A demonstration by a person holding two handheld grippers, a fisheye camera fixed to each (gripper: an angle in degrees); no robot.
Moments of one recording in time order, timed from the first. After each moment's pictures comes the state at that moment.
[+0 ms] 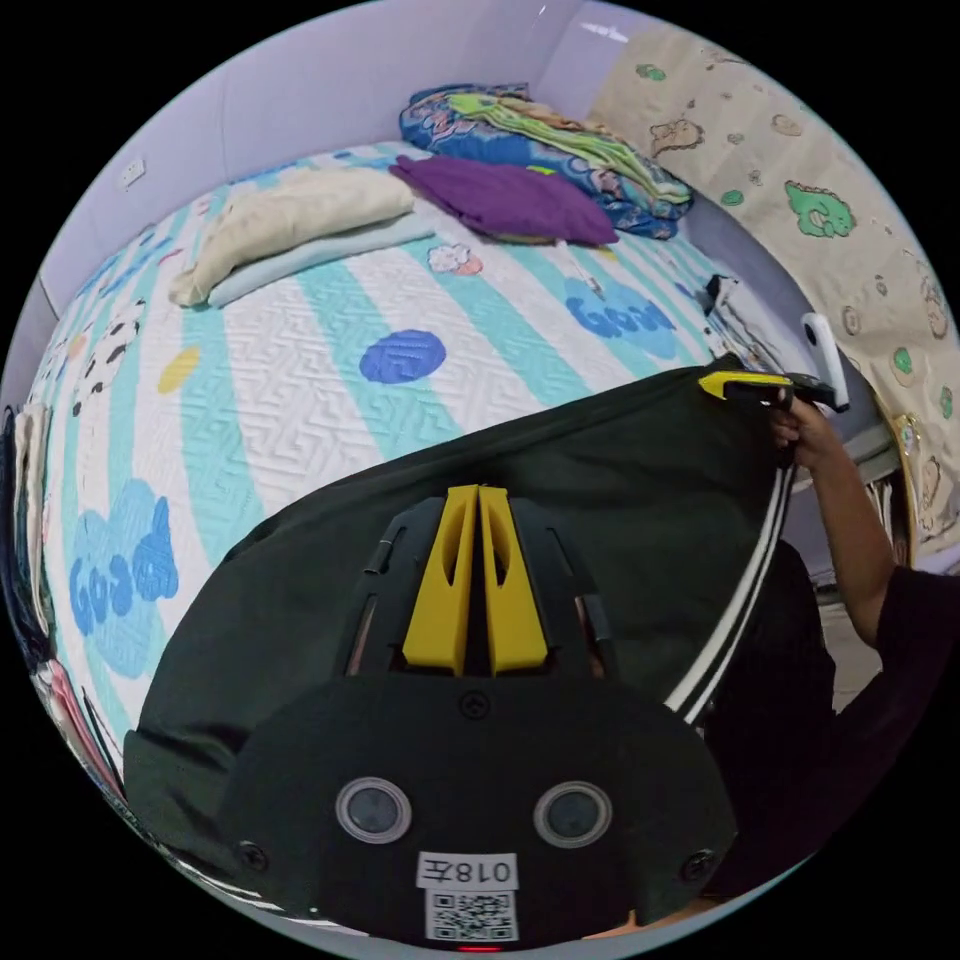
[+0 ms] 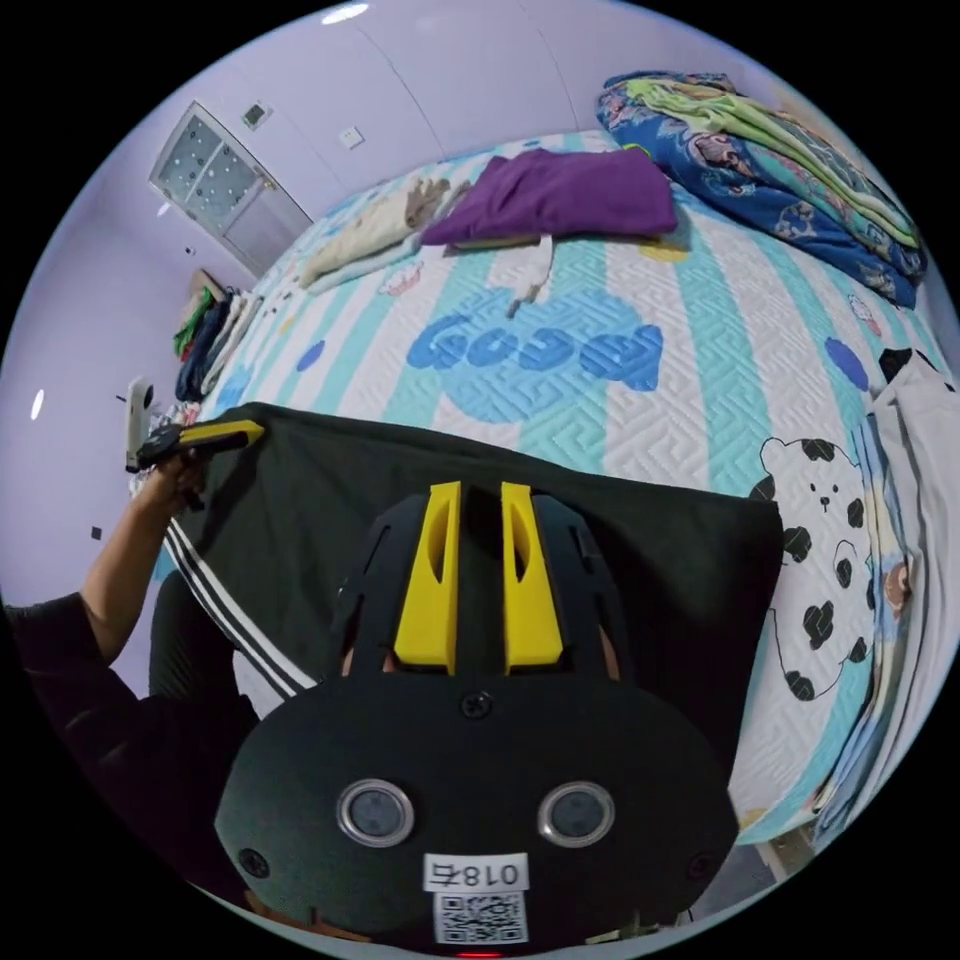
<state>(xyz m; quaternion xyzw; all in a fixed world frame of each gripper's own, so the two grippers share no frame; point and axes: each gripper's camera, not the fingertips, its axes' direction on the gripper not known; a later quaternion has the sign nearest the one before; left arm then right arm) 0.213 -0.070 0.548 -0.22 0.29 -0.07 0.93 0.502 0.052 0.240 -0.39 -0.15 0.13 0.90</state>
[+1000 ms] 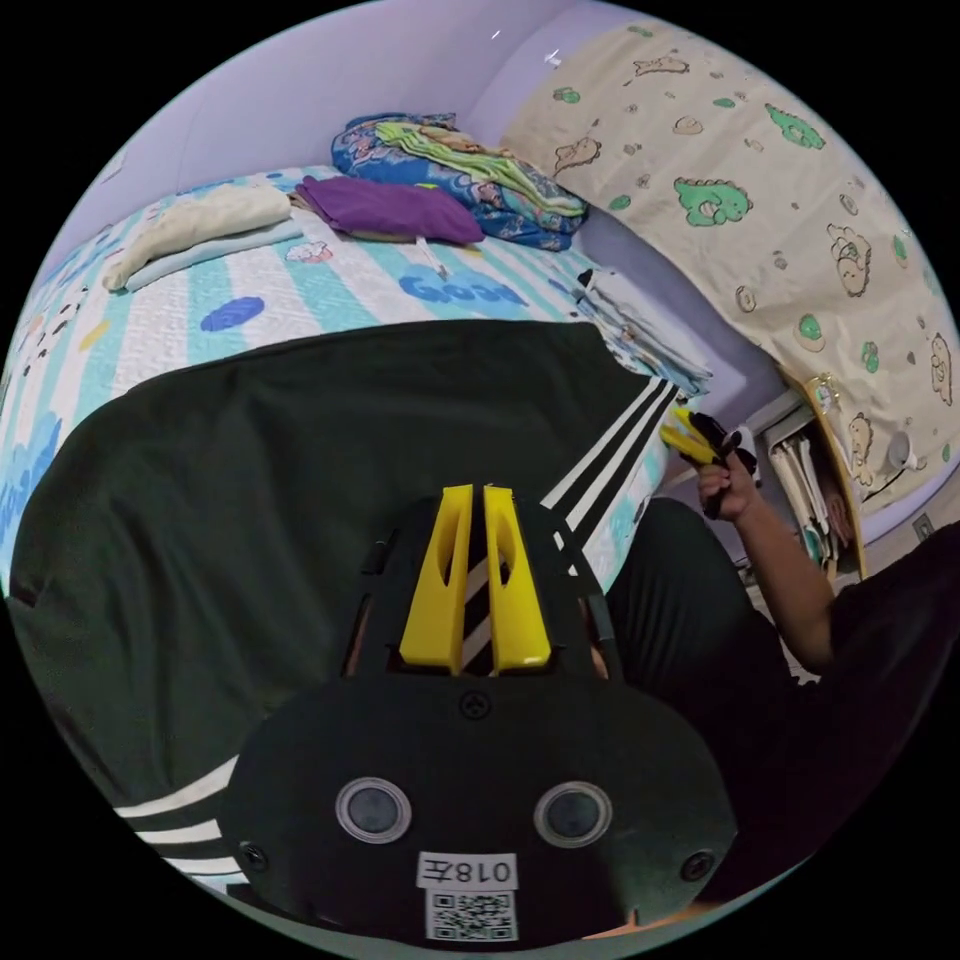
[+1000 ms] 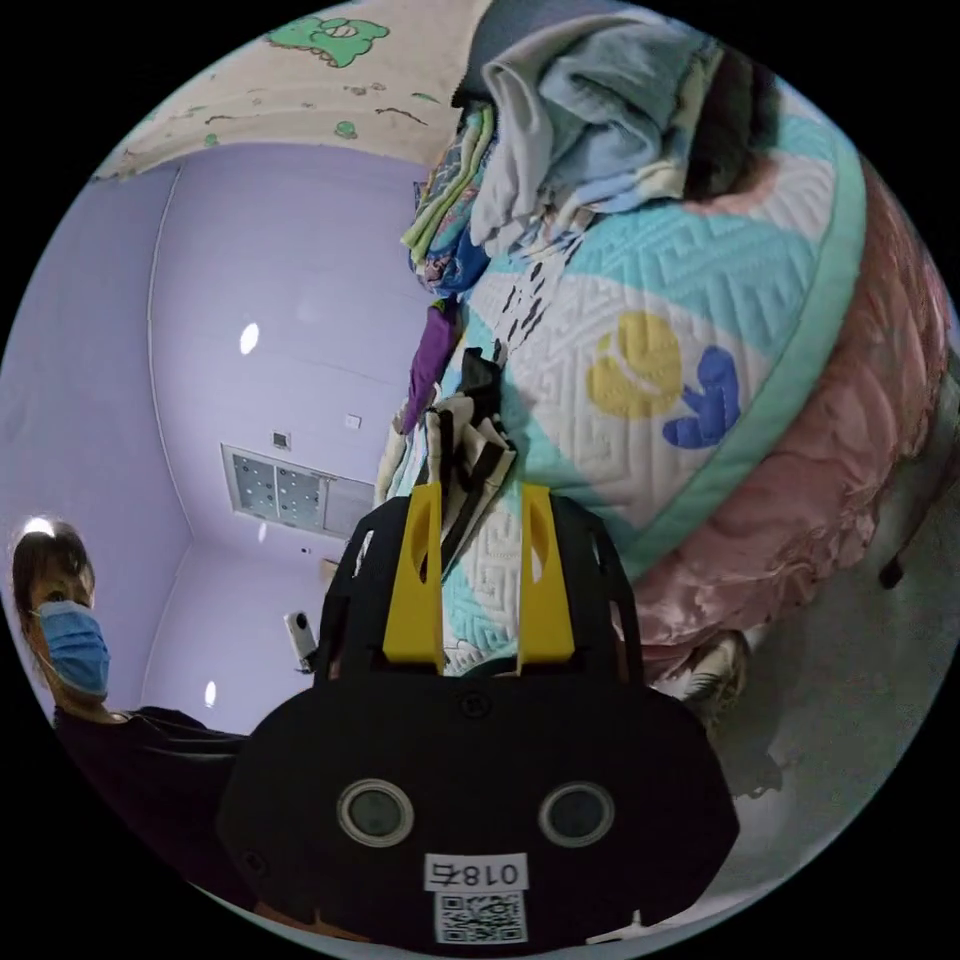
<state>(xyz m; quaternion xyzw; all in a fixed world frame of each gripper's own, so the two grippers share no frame) 0.317 -0.104 0.414 -0.15 0.40 -0.08 0.90 0.653 0.258 0.047 -0.10 -0.20 0.54 0.81</state>
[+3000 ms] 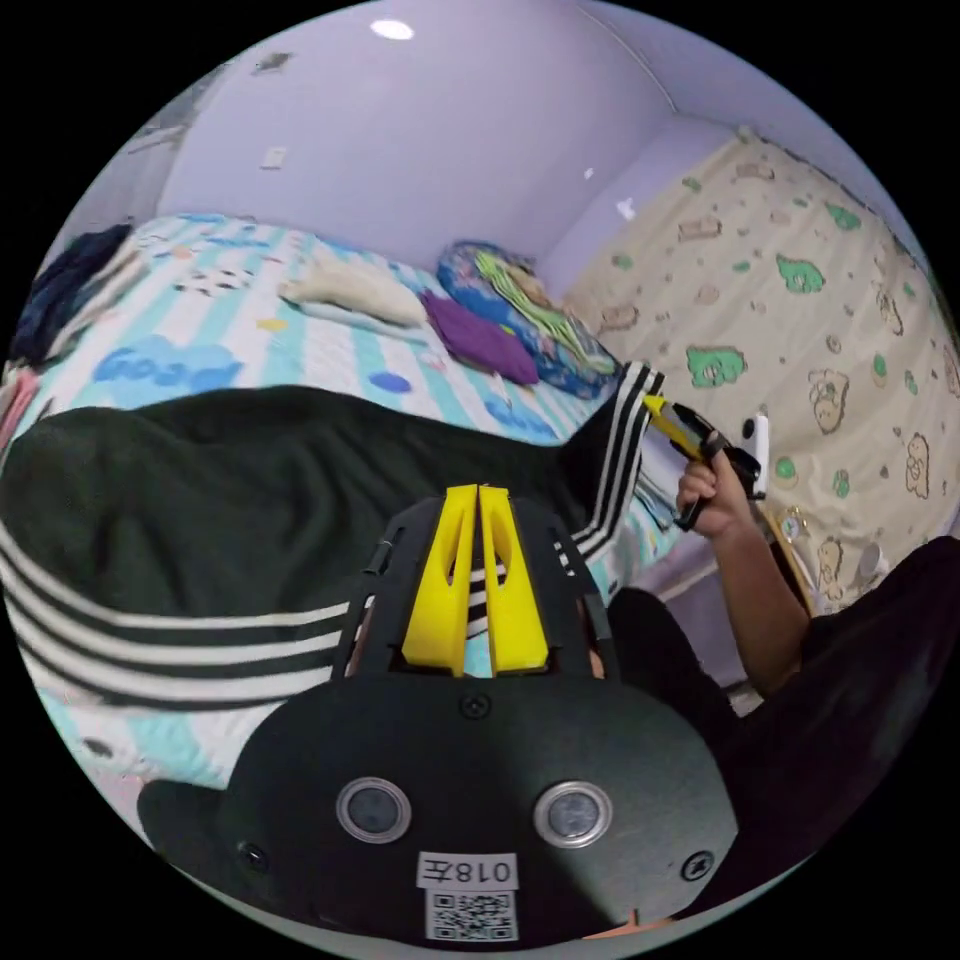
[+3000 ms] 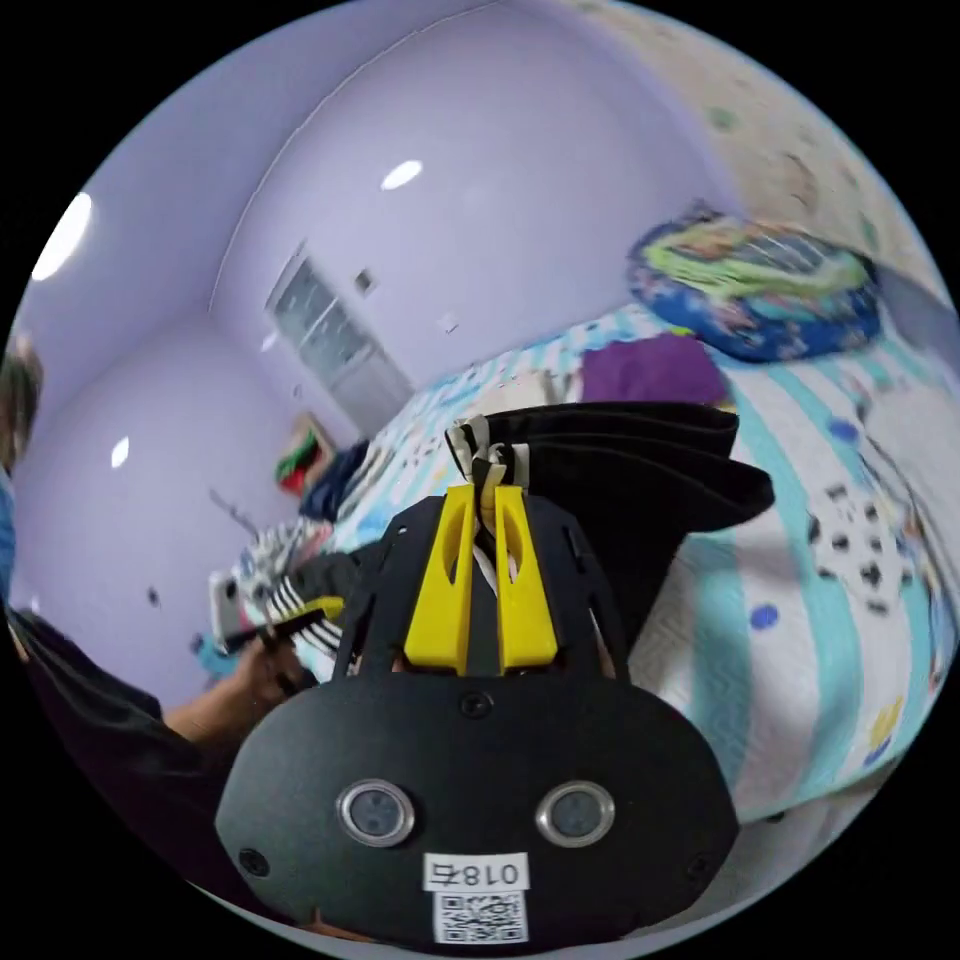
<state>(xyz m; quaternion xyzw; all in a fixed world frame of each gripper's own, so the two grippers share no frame) 0.194 0.174 0.327 0.01 0.31 -0.30 0.90 0.261 0.101 0.230 -0.15 -0.22 0.10 0.96</state>
